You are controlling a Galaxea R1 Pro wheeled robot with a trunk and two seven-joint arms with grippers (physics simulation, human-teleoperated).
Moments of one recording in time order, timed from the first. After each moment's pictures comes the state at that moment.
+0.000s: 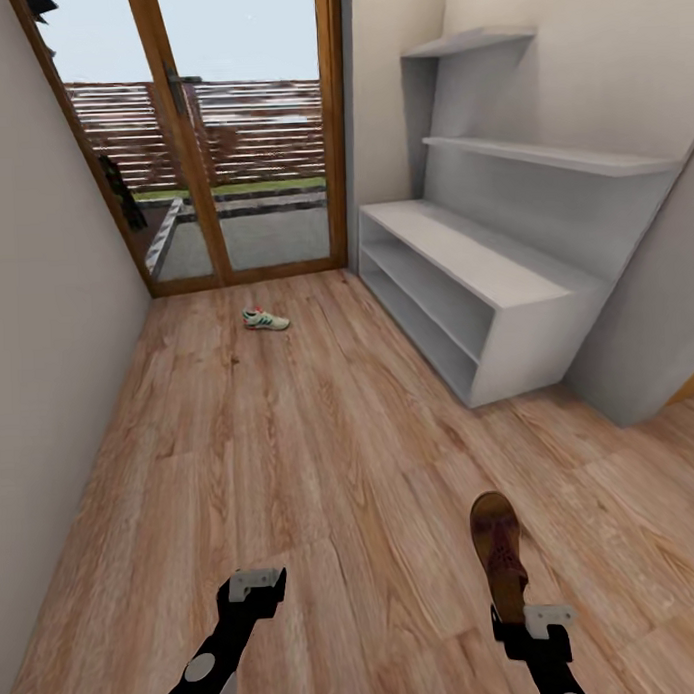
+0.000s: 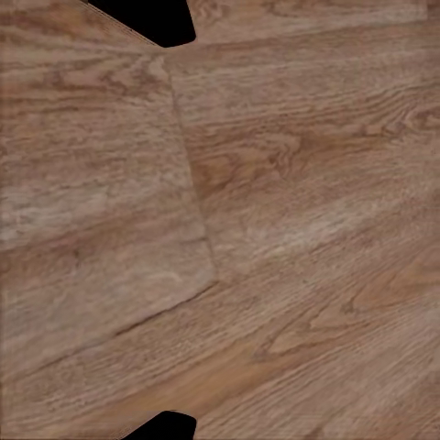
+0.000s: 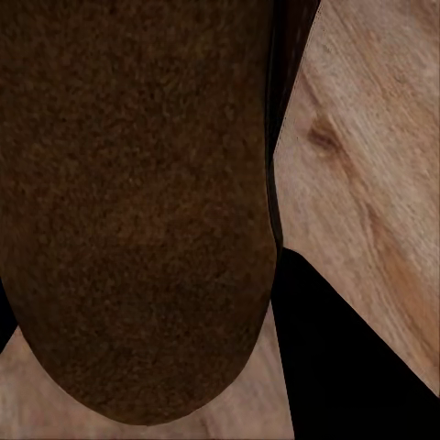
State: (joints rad) left arm -0.38 -0.01 -0.16 -0.56 0.18 -0.31 0.00; right arm -0.33 -0.12 0.17 -0.44 -0.14 -0.36 -0.17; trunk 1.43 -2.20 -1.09
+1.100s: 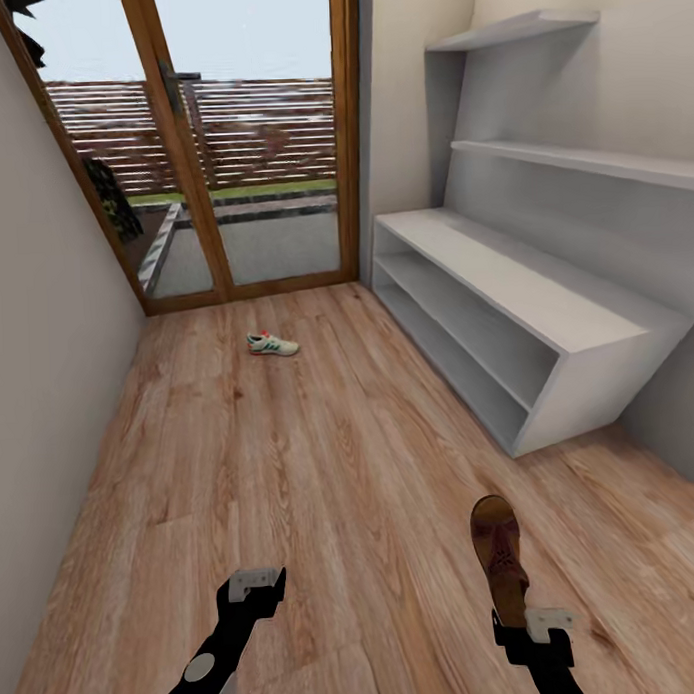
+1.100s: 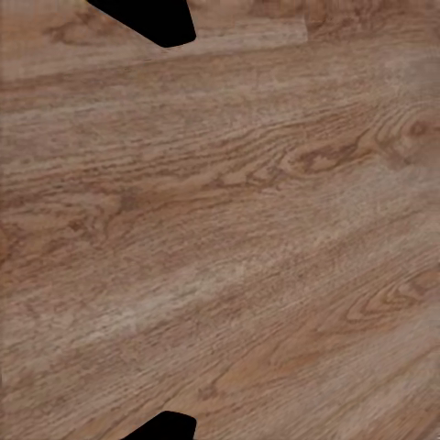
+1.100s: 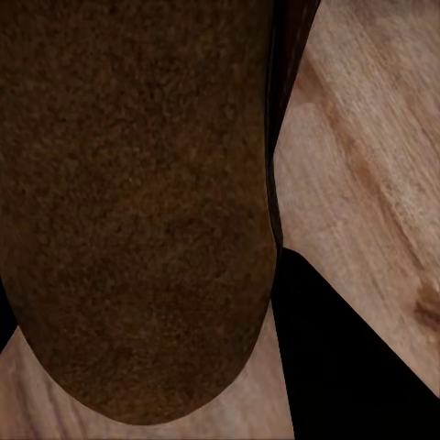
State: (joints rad) left arm -0.38 -0.01 -0.16 -0.56 0.19 -0.31 0.00; right arm -0.33 -0.12 0.17 -0.42 -0.14 -0.36 -0.17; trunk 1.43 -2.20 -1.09
